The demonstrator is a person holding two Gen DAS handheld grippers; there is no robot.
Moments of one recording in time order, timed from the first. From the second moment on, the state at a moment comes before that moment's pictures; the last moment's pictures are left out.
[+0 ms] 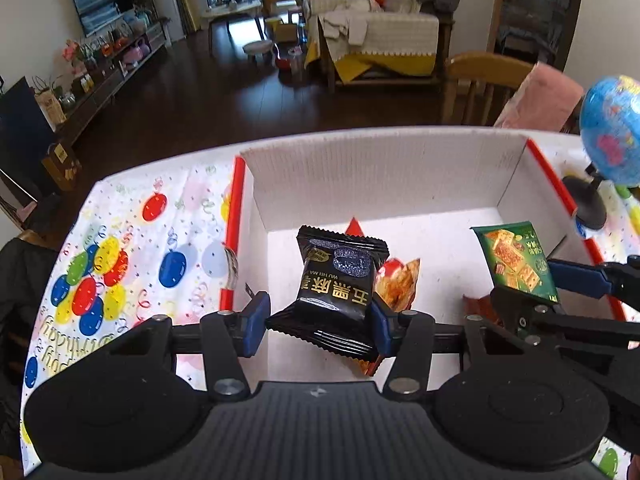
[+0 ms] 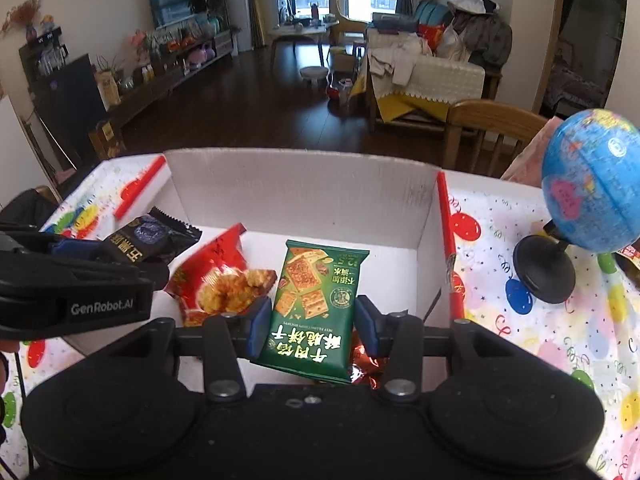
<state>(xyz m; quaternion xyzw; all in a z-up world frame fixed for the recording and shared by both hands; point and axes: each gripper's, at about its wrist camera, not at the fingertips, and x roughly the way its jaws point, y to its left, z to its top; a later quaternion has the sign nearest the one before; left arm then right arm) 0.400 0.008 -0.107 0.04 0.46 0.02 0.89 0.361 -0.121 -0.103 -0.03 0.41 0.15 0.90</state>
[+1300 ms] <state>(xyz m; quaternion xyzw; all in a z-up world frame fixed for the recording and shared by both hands) 0.337 0.000 -0.062 0.04 0.45 0.00 0.89 0.301 -0.143 -0.064 0.01 0.38 0.13 0.91</state>
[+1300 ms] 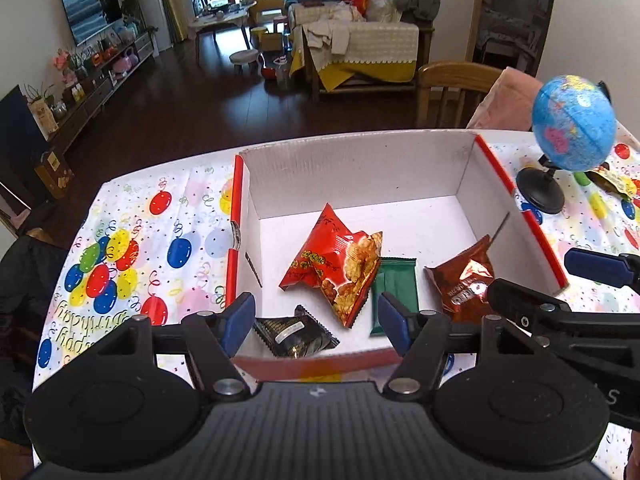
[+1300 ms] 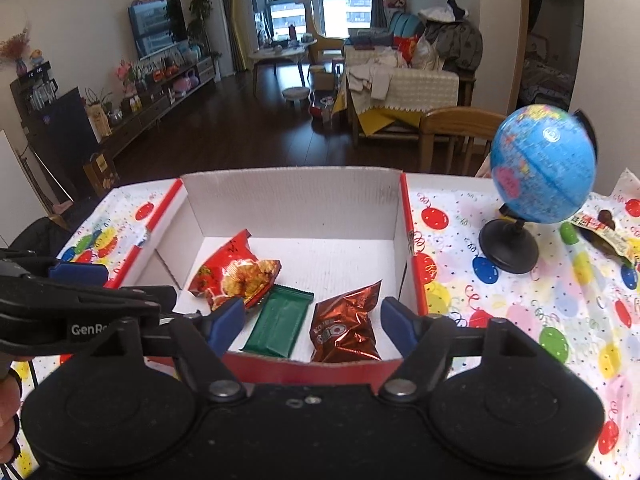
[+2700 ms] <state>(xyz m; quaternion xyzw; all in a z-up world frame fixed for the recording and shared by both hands) 0.153 0.060 -0.022 -0.03 0.40 -0.08 0.91 0.112 -0.135 -0.034 0.07 0.33 0.09 0.94</state>
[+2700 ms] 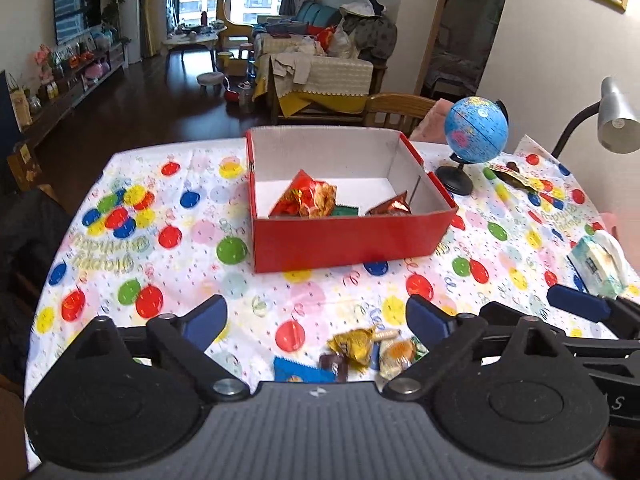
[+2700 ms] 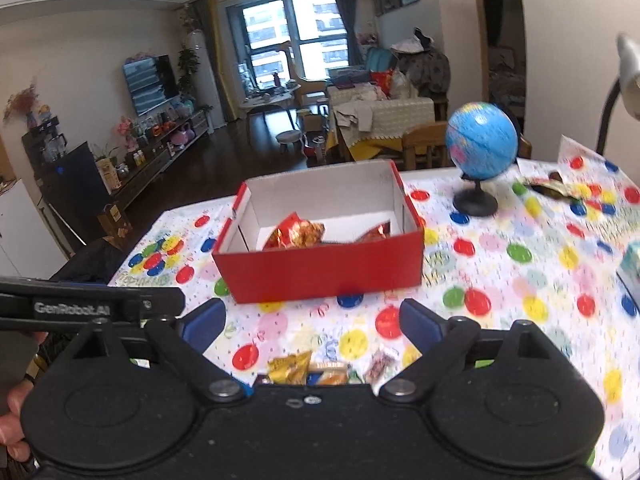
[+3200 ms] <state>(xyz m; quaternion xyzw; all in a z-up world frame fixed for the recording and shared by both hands) 0.127 0.067 -0.089 -0.04 0.46 -0.07 0.89 0.082 -0.146 -0.095 0.09 0.37 -0.01 0.93</state>
